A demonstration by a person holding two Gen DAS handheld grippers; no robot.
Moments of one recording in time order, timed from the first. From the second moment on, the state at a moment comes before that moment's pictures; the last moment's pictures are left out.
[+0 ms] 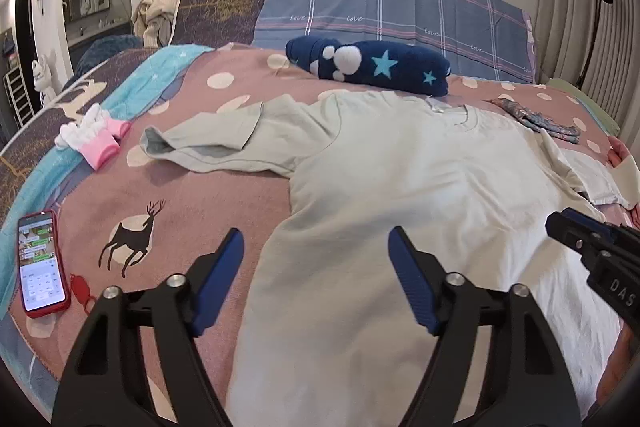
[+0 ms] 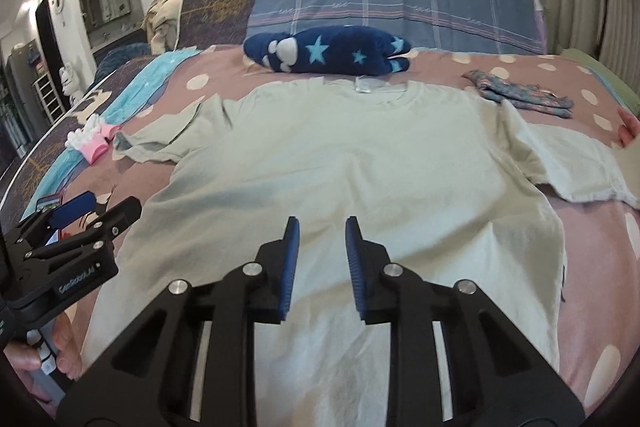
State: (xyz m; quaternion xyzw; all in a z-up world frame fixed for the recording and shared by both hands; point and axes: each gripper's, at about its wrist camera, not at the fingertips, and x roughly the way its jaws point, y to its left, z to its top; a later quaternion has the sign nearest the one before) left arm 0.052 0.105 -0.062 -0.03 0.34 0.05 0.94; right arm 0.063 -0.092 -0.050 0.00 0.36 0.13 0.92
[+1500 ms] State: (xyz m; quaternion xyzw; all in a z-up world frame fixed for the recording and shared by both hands) left arm 0.139 0.223 -0.070 -0.06 0.36 0.10 0.93; right arm 0.170 0.011 -0.041 0.03 0.40 0.29 0.87
